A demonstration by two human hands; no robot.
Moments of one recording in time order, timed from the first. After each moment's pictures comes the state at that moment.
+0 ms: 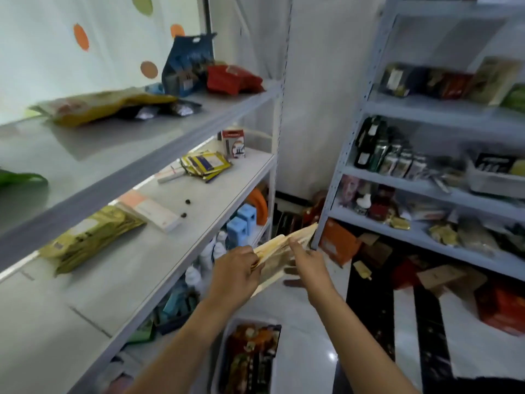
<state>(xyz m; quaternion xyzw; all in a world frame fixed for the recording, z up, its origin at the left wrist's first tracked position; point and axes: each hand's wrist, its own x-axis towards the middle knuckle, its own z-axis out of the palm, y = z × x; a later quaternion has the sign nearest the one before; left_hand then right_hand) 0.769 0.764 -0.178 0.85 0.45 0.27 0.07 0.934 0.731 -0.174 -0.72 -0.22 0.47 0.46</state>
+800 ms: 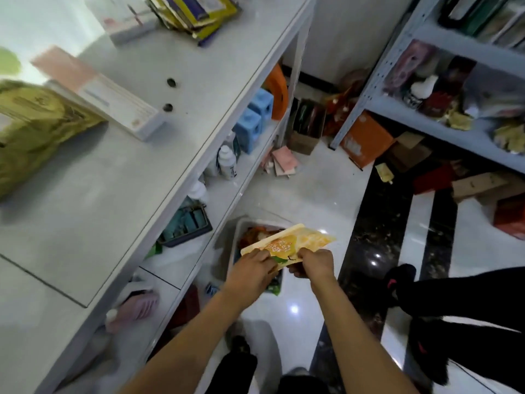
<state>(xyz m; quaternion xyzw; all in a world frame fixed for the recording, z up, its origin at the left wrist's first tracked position) 0.727 0.796 -0.455 0.89 0.37 -0.02 0.27 0.897 0.768 -0.443 -0.81 -0.05 0.49 0.32</state>
